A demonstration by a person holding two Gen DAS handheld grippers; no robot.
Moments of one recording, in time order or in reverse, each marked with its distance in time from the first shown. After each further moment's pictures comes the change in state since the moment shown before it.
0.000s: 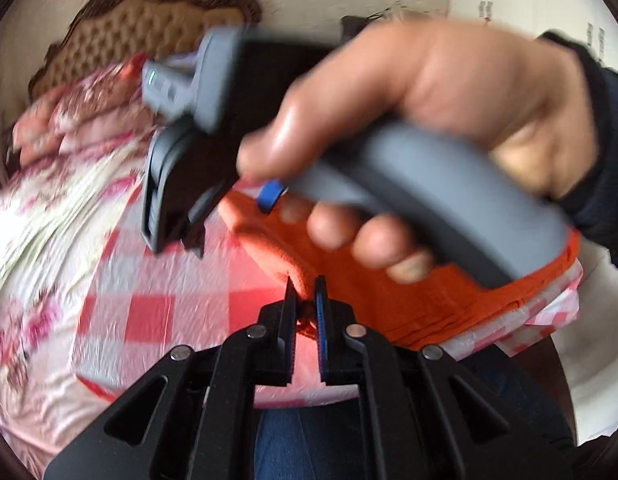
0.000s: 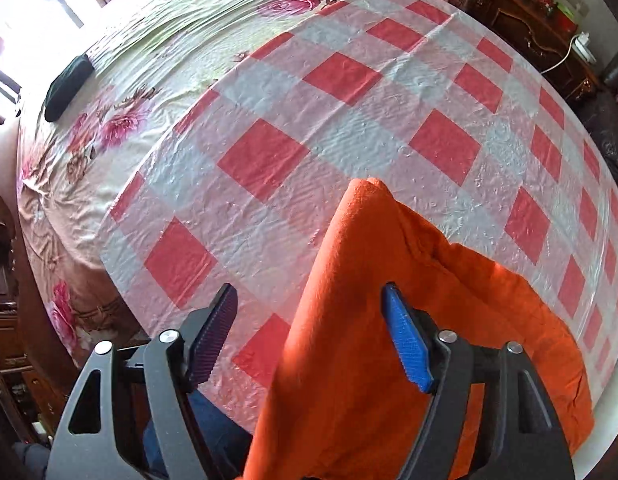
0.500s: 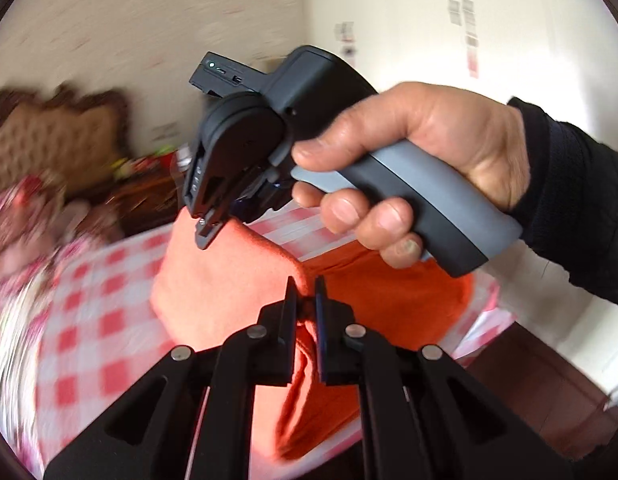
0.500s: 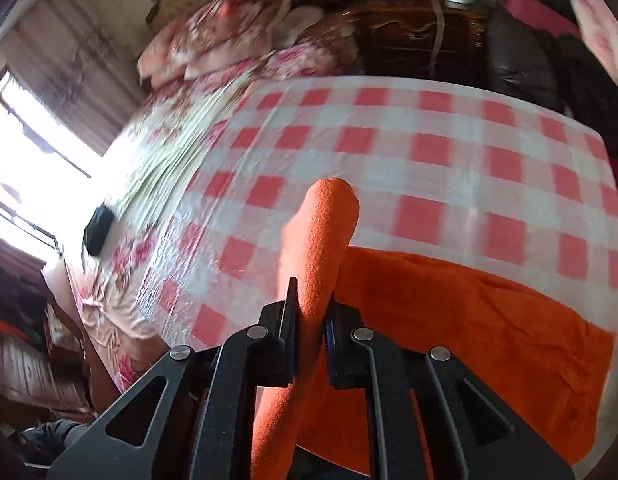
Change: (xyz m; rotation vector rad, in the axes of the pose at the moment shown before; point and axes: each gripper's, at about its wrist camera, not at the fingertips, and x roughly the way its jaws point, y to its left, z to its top) left arm -0.004 -0.185 0.066 0.347 -0.220 -0.306; right arm -0.134 -0.231 -0.156 0.413 -0.335 0.206
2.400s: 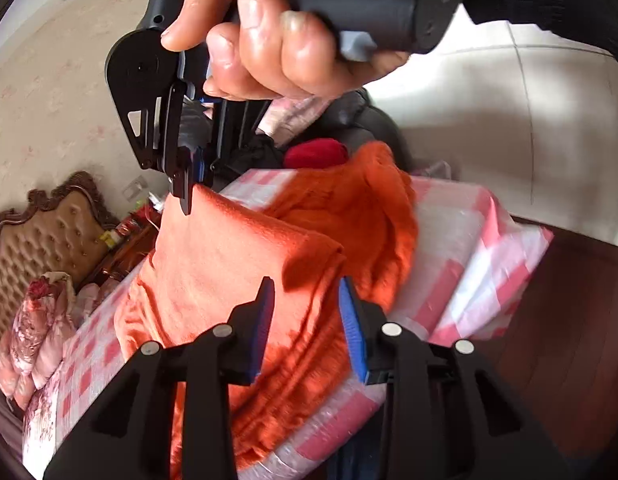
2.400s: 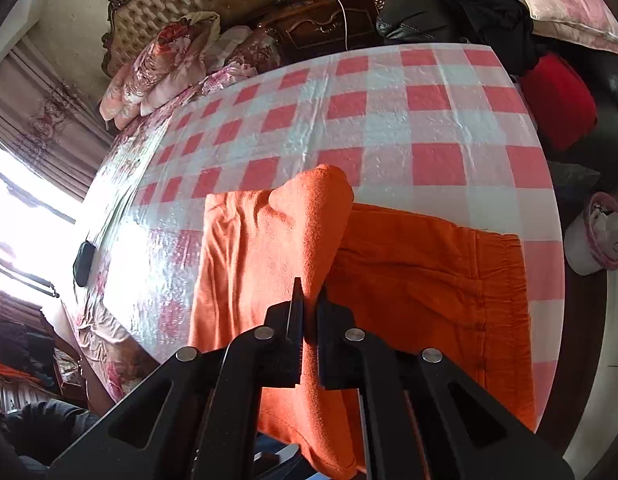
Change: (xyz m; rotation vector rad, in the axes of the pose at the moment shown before) left arm 0.107 -0.175 -0.065 0.371 0.027 0.171; right arm -0.049 -0.148 -0.078 0.151 -0.030 -0.024
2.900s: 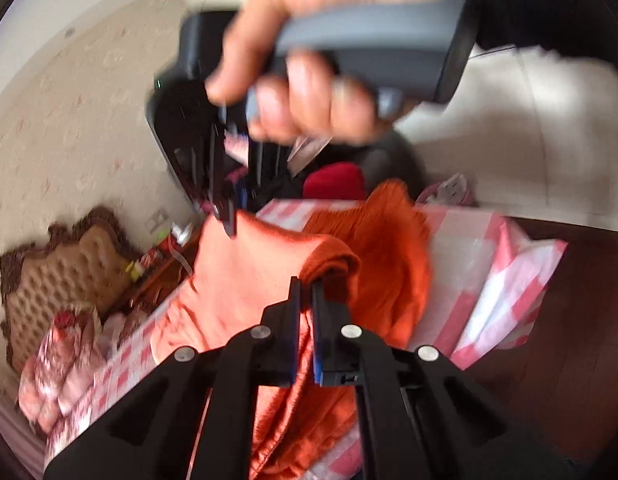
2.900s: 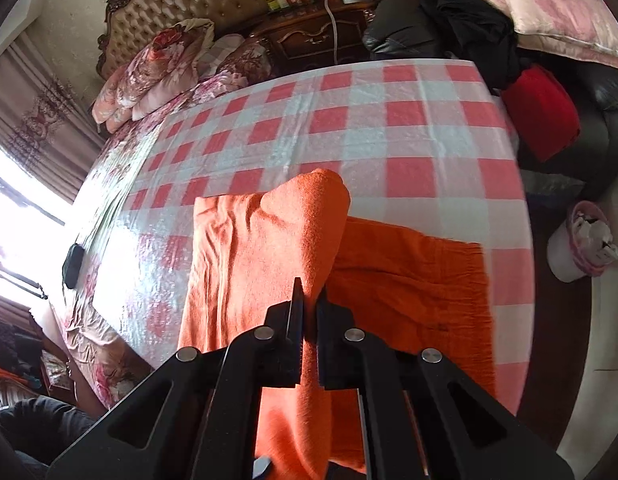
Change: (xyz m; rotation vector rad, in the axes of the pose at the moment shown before) left arm -0.017 -0.004 0.024 0.090 -0.081 0.050; right arm -0.020 -0.018 0.000 -0.005 -0.035 -0.058
